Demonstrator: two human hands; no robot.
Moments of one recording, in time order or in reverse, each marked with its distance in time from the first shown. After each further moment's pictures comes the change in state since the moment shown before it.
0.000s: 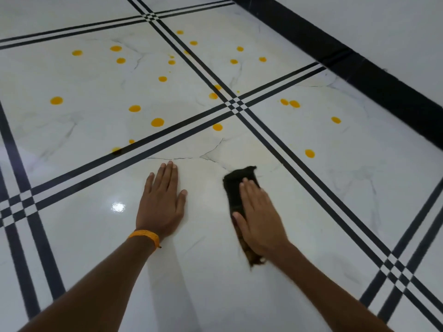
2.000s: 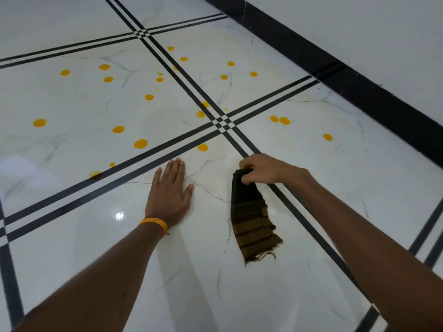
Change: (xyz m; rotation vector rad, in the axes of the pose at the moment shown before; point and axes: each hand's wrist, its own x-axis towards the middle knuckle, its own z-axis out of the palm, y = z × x) left_hand 0.093 0.035 0.016 0.015 0.007 0.019; right_hand 0.168 0.087 -0.121 0.322 -0.543 0.070
